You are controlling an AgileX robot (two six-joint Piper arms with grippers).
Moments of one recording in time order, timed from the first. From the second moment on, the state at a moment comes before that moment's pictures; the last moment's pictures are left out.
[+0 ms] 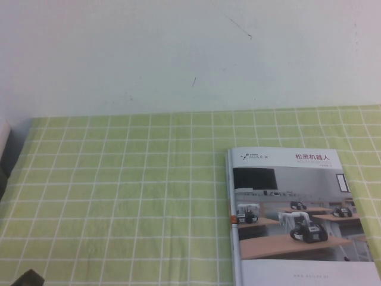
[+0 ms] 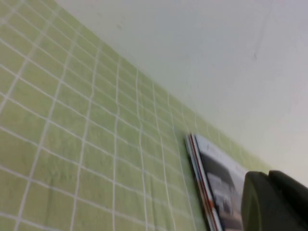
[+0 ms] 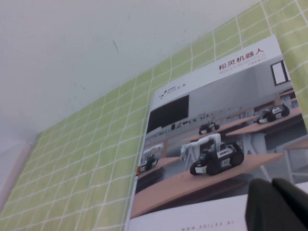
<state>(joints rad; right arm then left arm) 0.06 -0.01 0.03 0.60 0.41 0.06 0.06 -0.01 0.01 -1.09 0.39 0.16</state>
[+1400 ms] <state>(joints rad) 0.06 0.22 -0.07 0.63 0.42 -0.33 -0.71 1.47 -1.04 -0.36 0.51 0.40</state>
